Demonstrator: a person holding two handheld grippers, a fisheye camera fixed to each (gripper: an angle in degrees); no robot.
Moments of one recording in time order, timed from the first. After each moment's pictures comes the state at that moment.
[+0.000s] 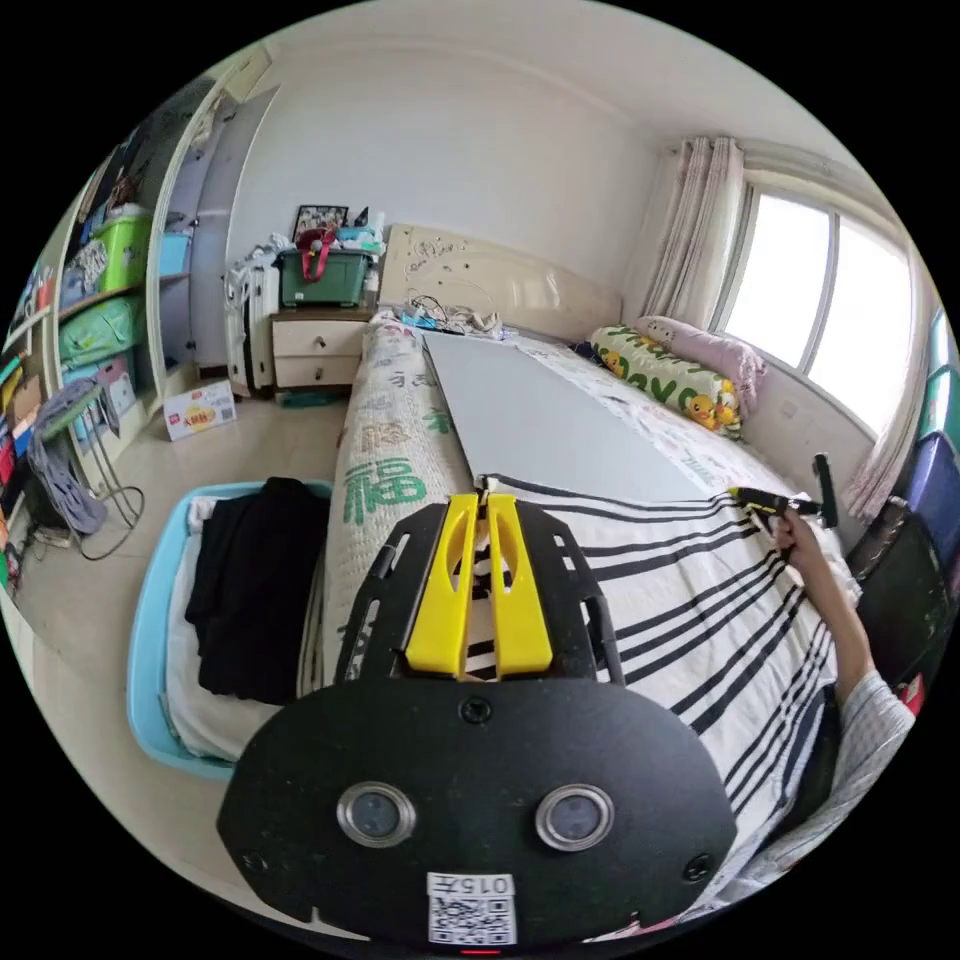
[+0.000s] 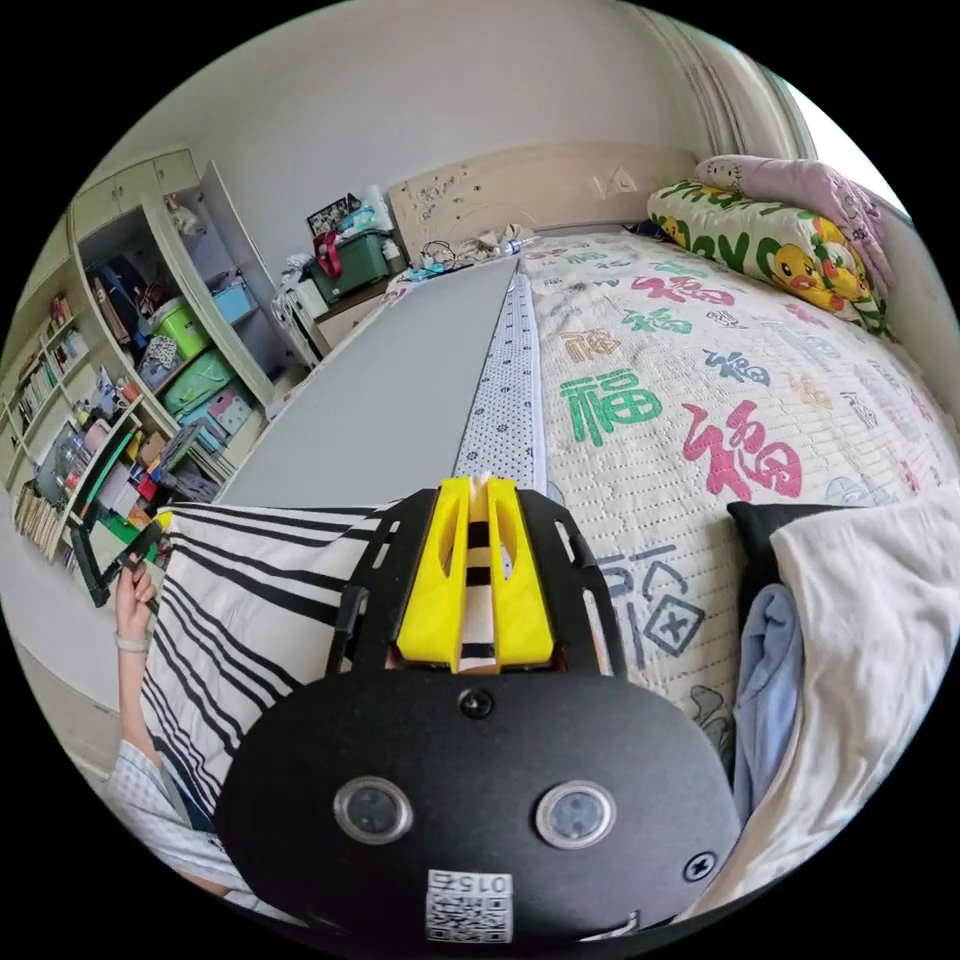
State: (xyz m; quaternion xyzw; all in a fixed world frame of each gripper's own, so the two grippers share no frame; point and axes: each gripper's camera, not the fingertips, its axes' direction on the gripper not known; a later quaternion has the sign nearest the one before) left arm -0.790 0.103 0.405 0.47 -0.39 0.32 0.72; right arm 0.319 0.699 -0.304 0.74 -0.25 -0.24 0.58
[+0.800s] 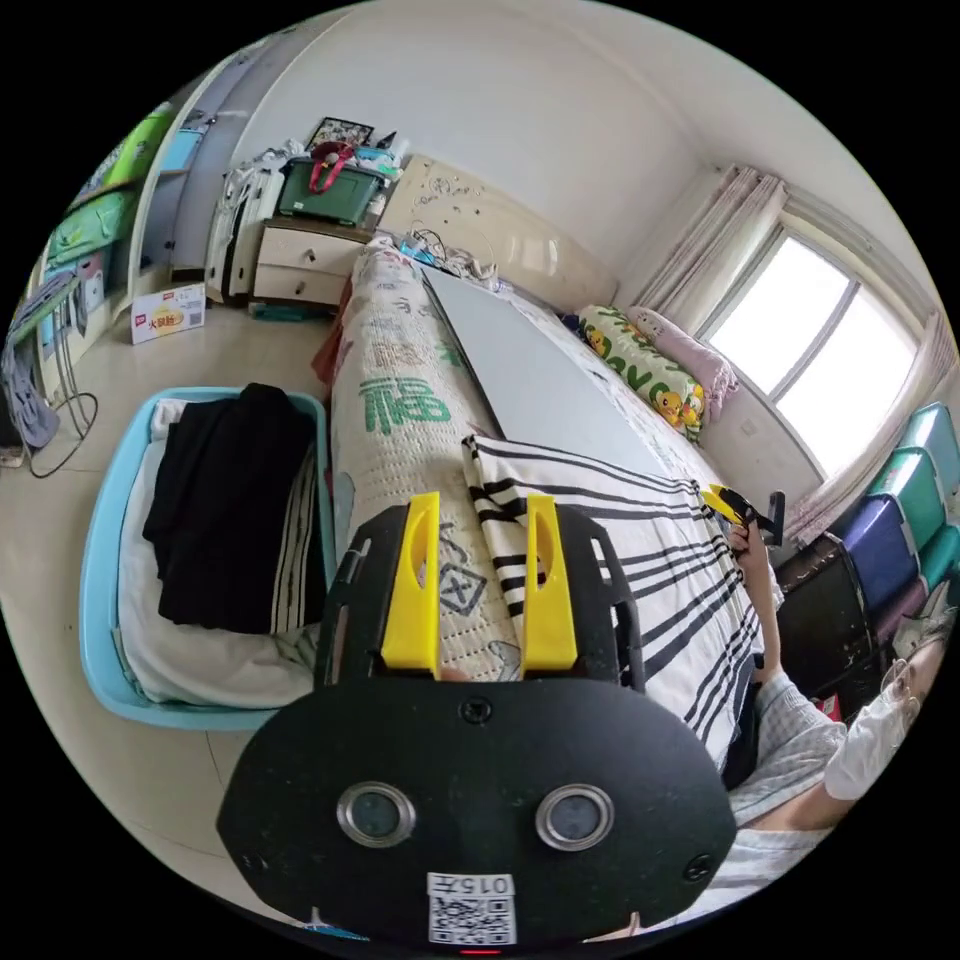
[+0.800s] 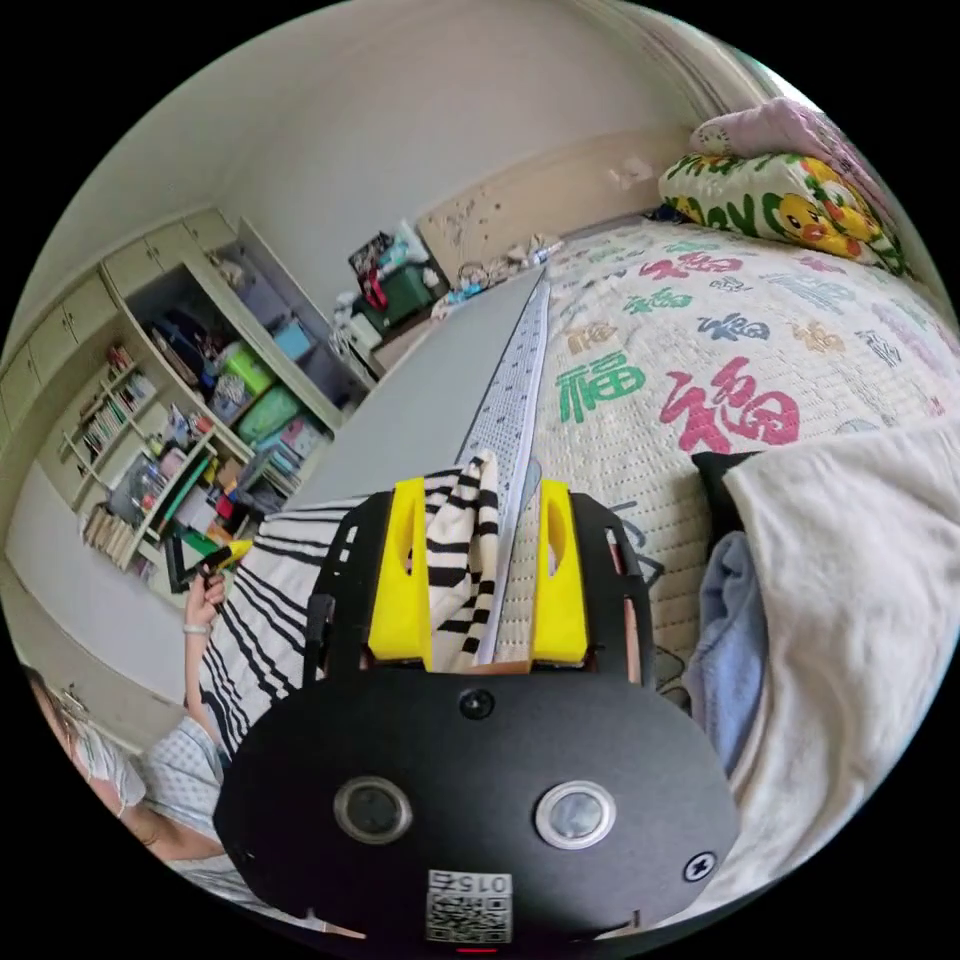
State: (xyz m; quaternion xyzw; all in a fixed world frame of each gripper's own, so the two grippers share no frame) left arm -0.866 0.075 0.398 0.38 -0.28 0.29 0.83; right arm 0.373 0.672 -0.404 0.69 -0.26 -0.32 0.59
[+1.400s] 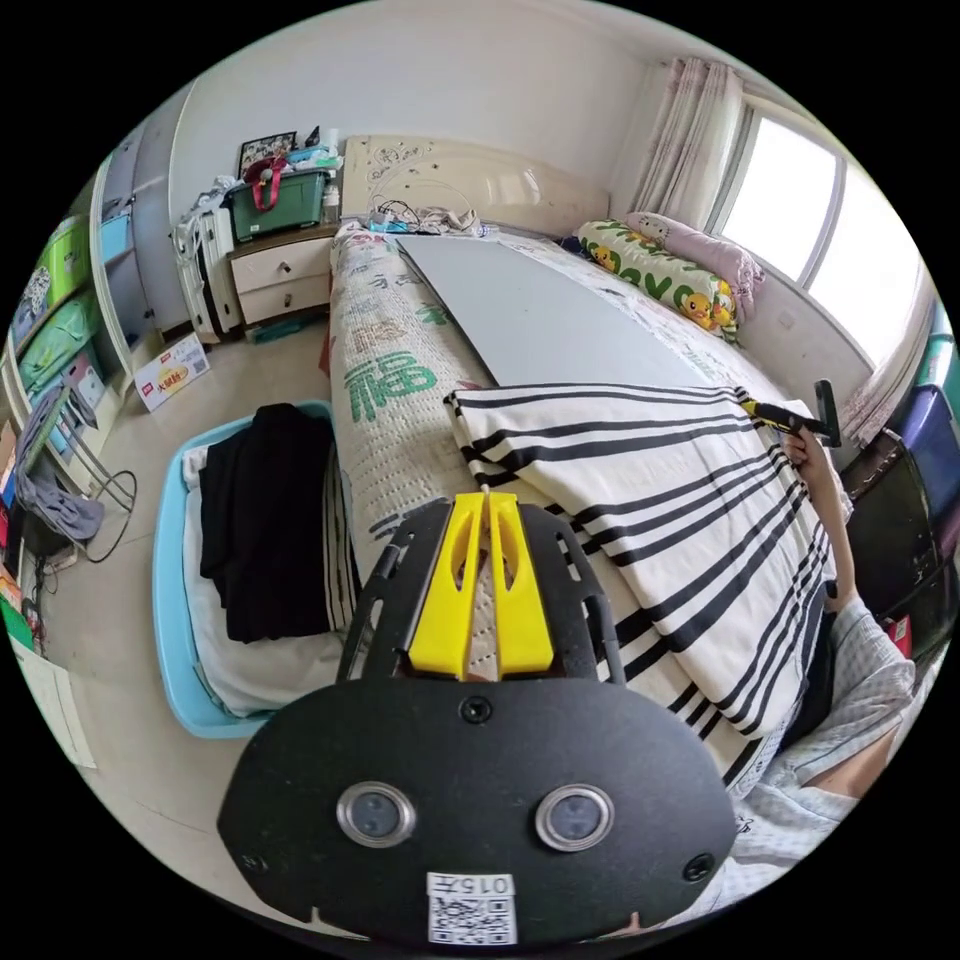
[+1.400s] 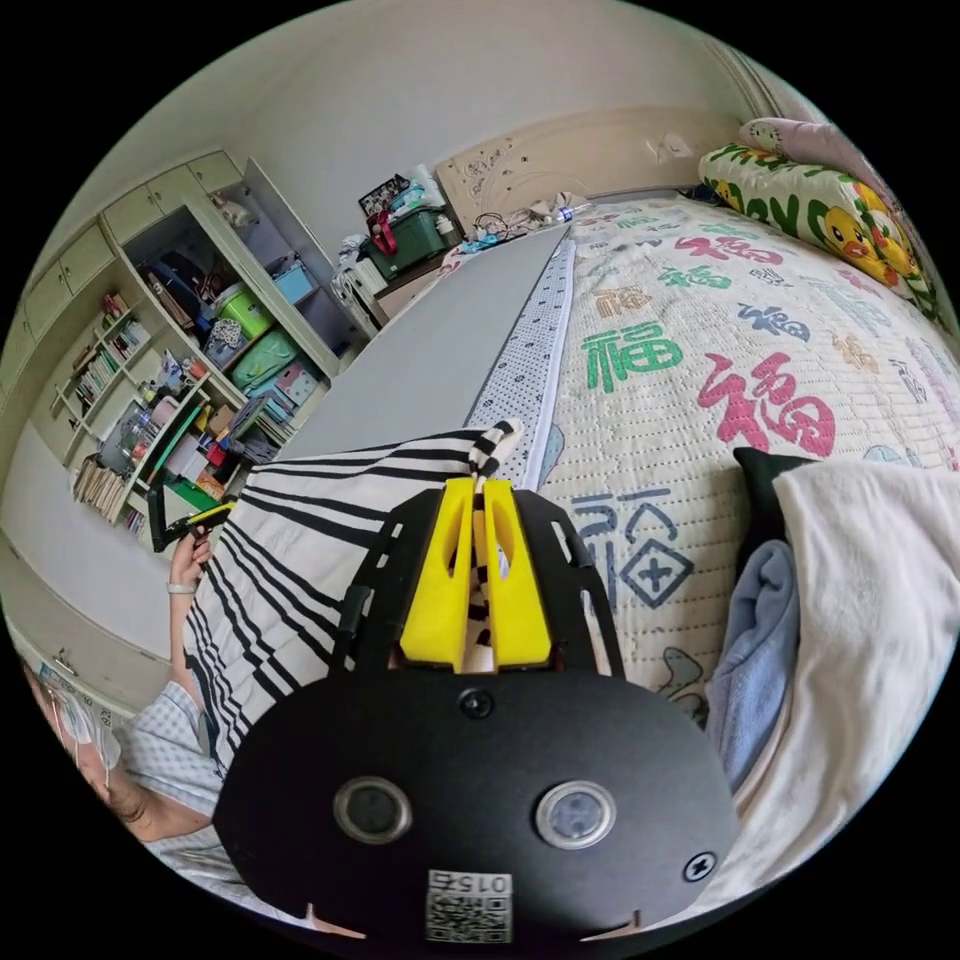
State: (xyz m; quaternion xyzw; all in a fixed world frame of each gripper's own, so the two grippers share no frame) left arm -0.795 0.071 0.451 0.33 -0.43 0.30 0.78; right arm 0.341 0.652 -0.451 0.69 -0.24 -0.32 0.60
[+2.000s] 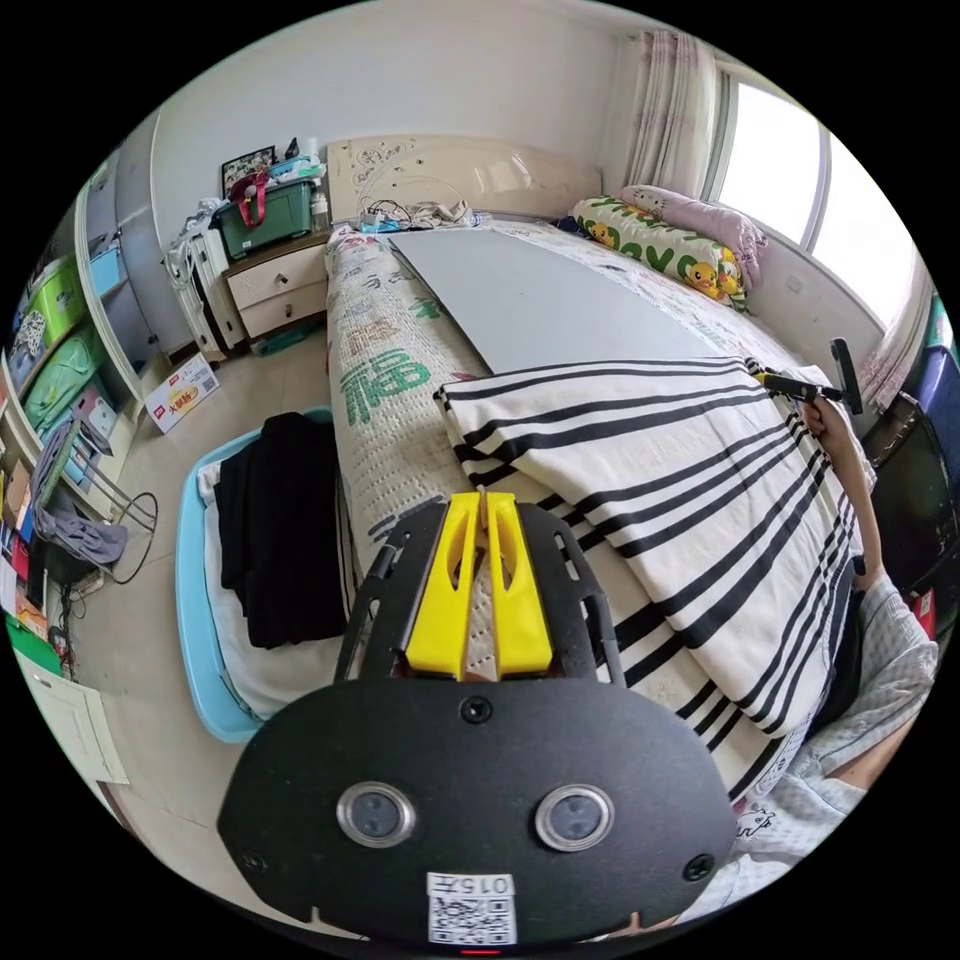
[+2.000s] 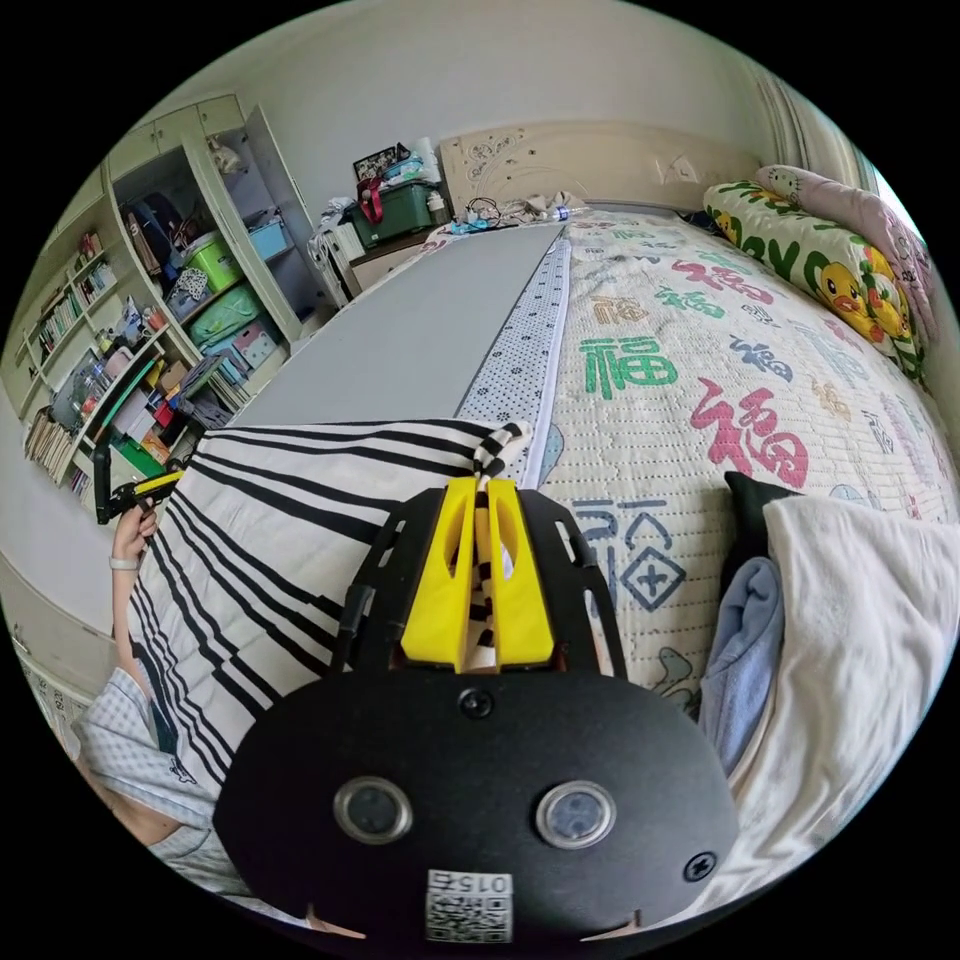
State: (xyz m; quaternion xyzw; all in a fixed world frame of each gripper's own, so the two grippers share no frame) left arm -0.773 0.097 0.446 0.31 -0.47 0.31 0.76; right arm 0.284 0.641 -0.465 0.71 -0.16 -0.30 0.62
